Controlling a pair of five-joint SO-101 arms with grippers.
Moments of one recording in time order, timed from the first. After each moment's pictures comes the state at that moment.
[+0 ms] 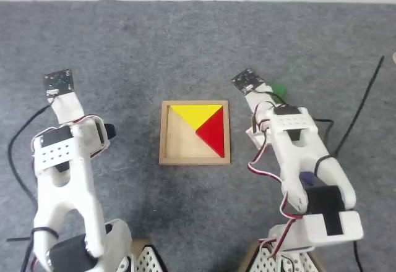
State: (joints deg) left arm -27.3 -23.0 50.6 53.1 1.8; right arm -10.6 1.3 37.2 44.0 29.9
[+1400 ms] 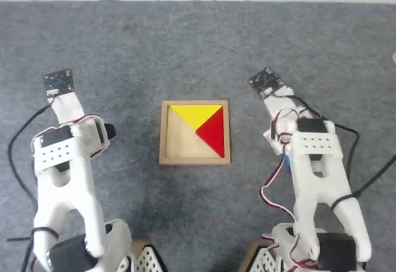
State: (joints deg) left arm -27.3 -23.0 50.6 53.1 1.8; right arm -3.3 -21.2 44.4 50.0 35.2
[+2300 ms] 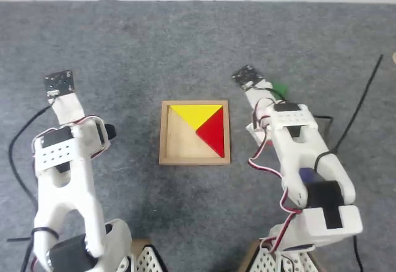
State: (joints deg) left arm -27.3 -23.0 51.3 52.4 1.8; right arm -8.4 2.8 34.5 42.4 29.0
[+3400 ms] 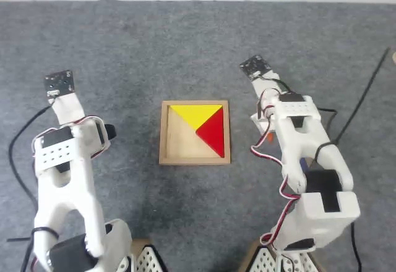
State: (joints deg) left arm -27.3 -23.0 51.3 52.4 1.8; right arm -8.3 9.7 26.6 43.5 28.9
